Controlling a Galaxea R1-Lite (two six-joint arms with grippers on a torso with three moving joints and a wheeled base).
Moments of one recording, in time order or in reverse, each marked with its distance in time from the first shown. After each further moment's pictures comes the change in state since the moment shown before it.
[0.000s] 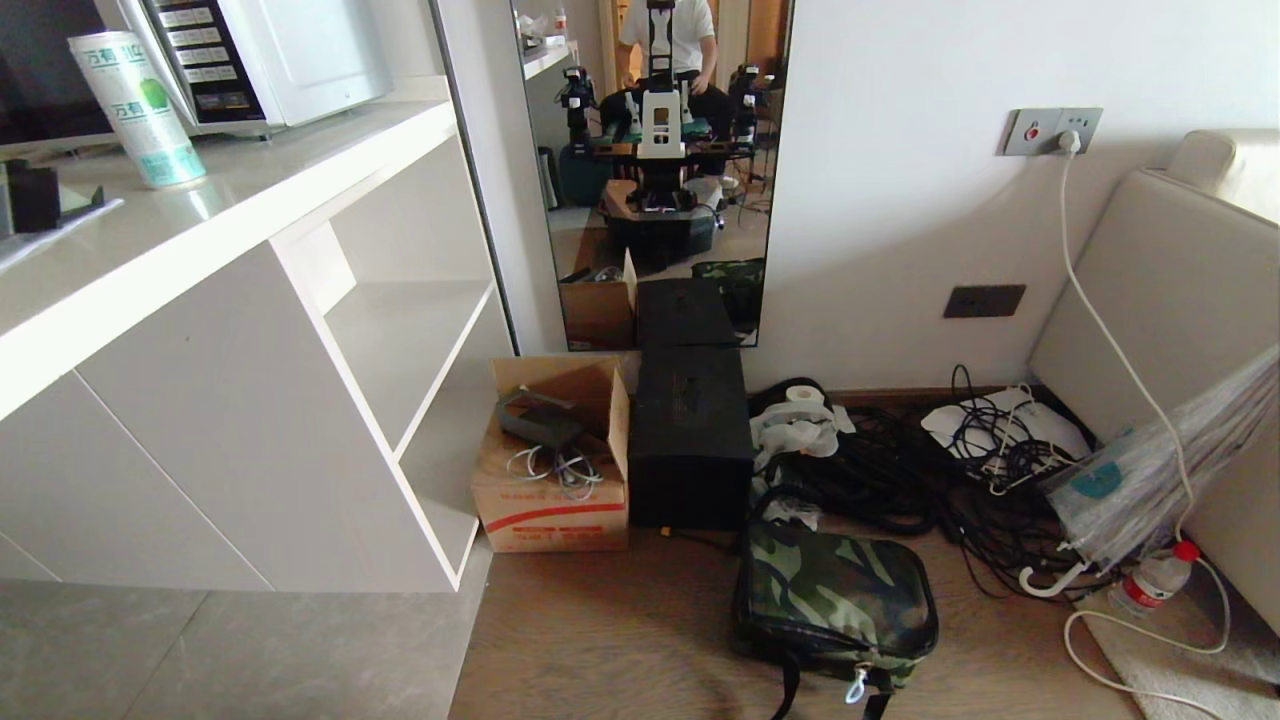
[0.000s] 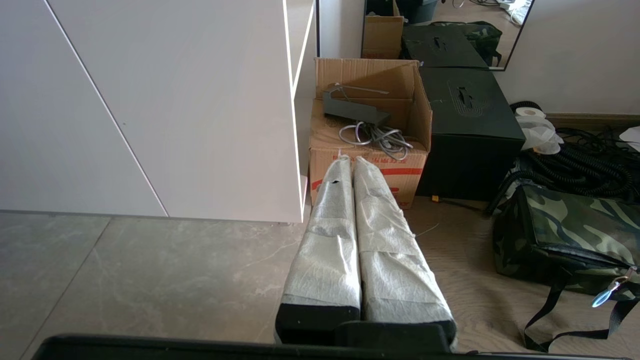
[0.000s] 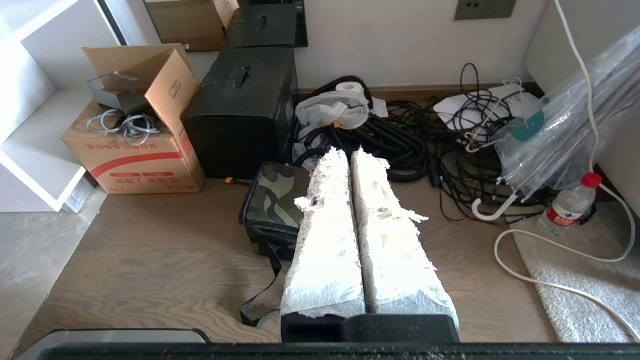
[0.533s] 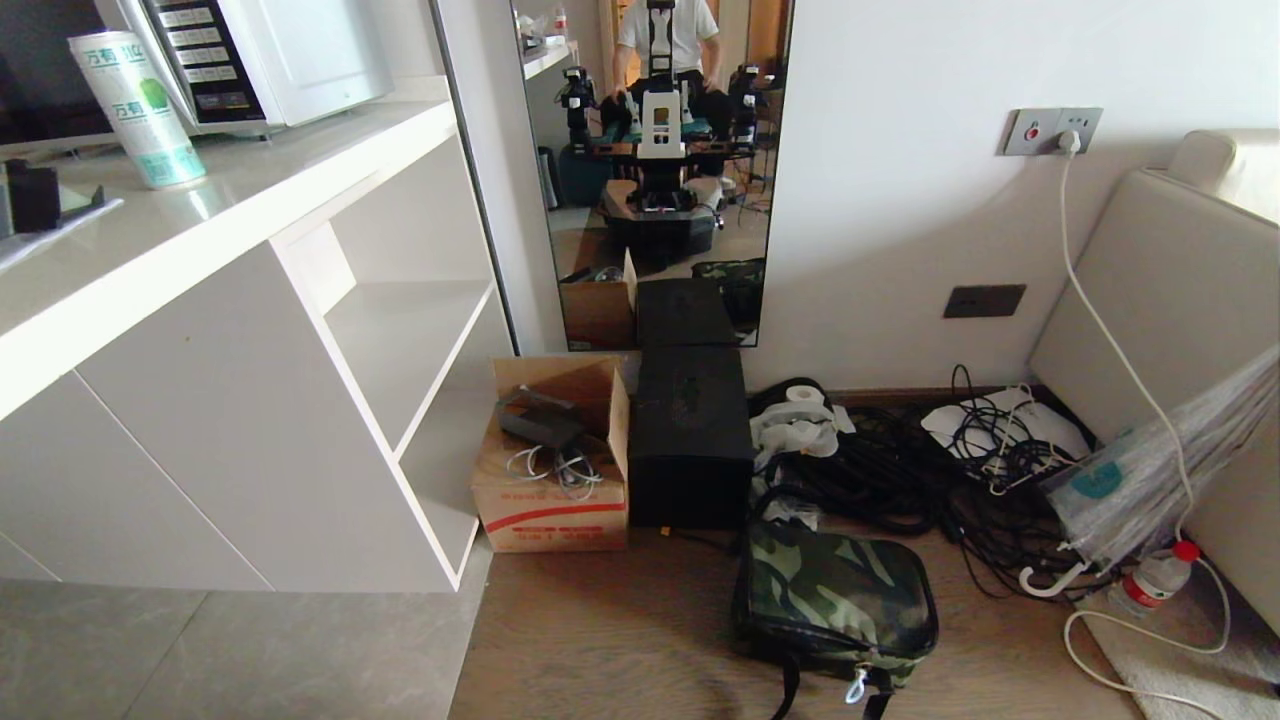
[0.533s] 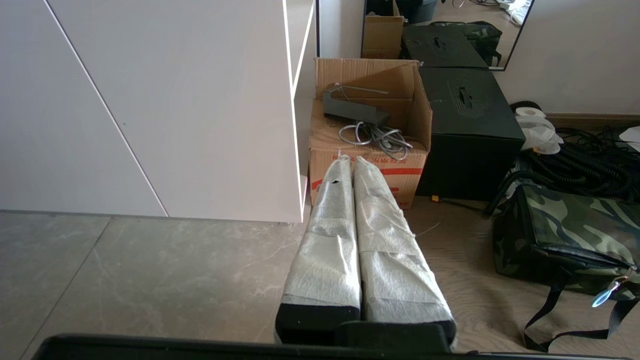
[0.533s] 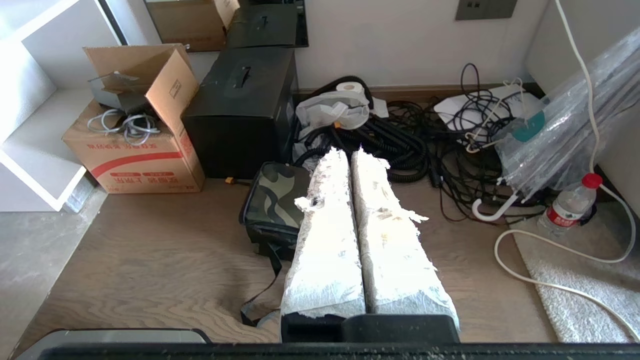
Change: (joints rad) left arm 0.000 0.000 0.000 0.000 0.000 0.000; right arm 0.000 0.000 0.000 0.000 0.001 0.000
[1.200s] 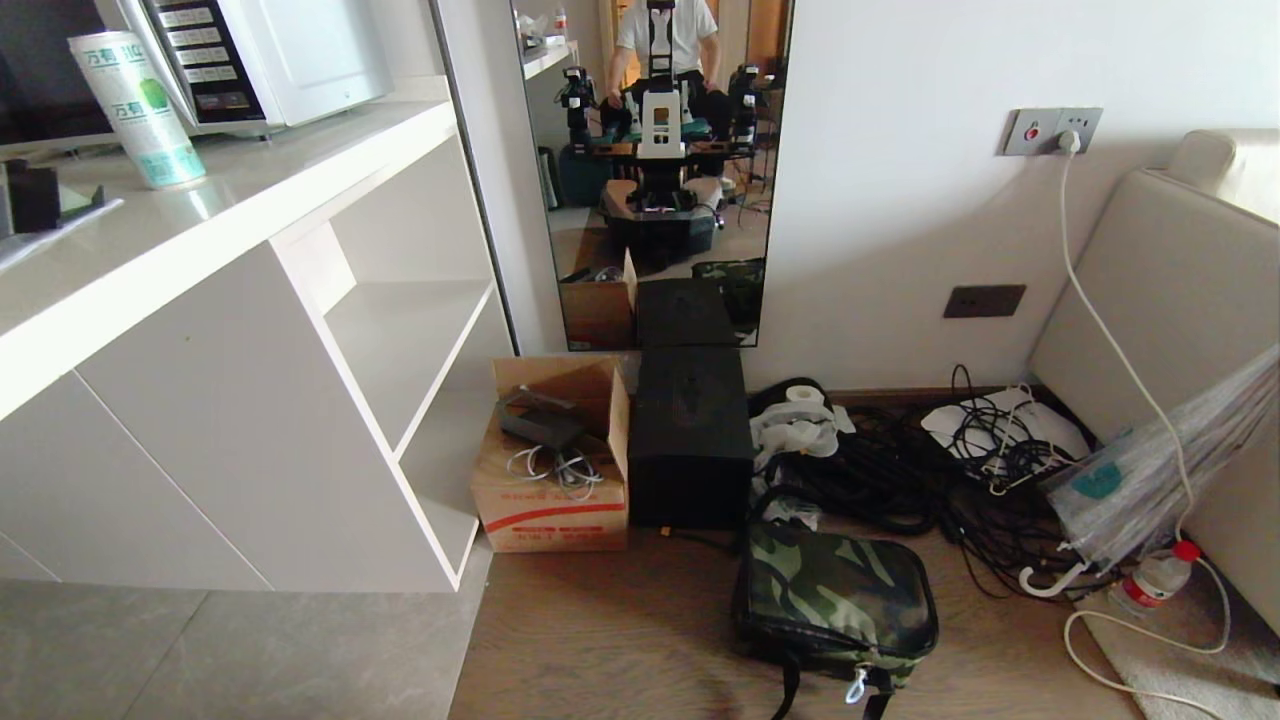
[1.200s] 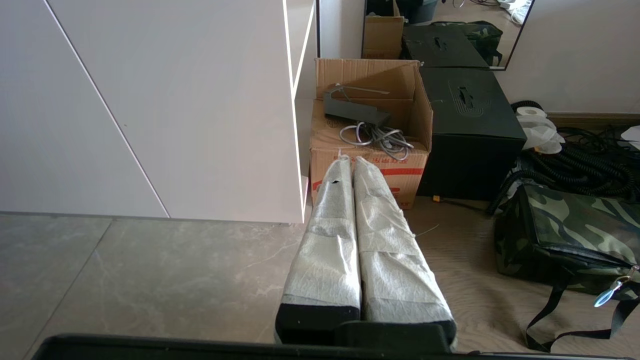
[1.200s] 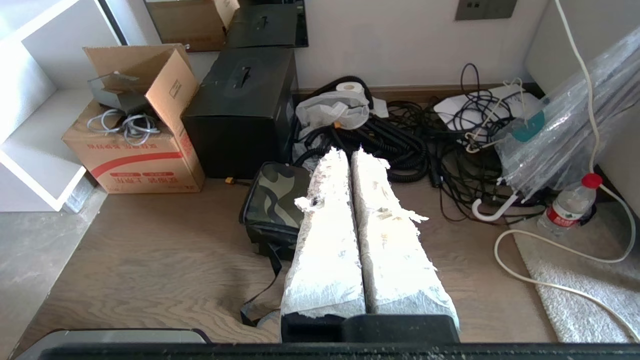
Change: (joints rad) left arm 0.000 0.000 0.000 -0.001 0.000 0.006; right arm 0.000 0.000 0.000 0.000 0.000 0.000
